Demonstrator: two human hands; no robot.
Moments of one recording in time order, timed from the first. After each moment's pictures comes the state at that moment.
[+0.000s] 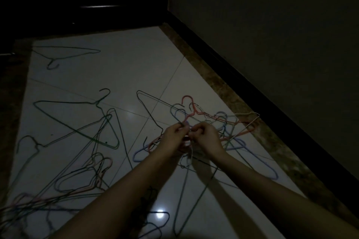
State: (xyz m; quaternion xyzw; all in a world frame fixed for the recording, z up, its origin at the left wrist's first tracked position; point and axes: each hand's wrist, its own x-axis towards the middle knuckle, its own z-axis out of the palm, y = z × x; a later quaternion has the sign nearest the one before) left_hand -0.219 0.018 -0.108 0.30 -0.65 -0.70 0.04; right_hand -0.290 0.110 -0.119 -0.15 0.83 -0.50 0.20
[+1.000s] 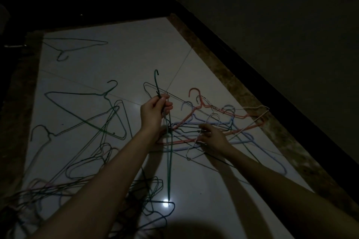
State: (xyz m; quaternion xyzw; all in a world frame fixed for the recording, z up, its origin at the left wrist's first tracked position) left_hand -0.213 -0.032 -0.091 0.33 -0.56 -0.71 0.28; right_hand -0.319 0.129 -0.175 -0.22 0.86 -0.36 0.28
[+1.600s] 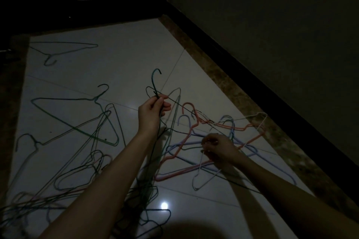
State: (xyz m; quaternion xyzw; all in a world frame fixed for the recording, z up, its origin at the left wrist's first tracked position) left_hand -0.225 -0.029 -0.096 0.30 -0.61 -0.67 0.29; right_hand -0.328 0.165 -0.178 -0.20 0.85 -0.37 0.33
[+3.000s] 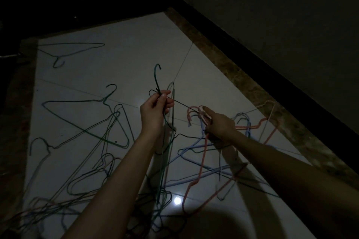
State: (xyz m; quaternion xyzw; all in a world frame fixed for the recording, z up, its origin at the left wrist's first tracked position) left_hand -0.228 -0.047 -0.098 0.31 -0.58 -0.69 0.30; right_hand -0.368 0.091 -0.185 -0.31 0.92 -0.14 0.18
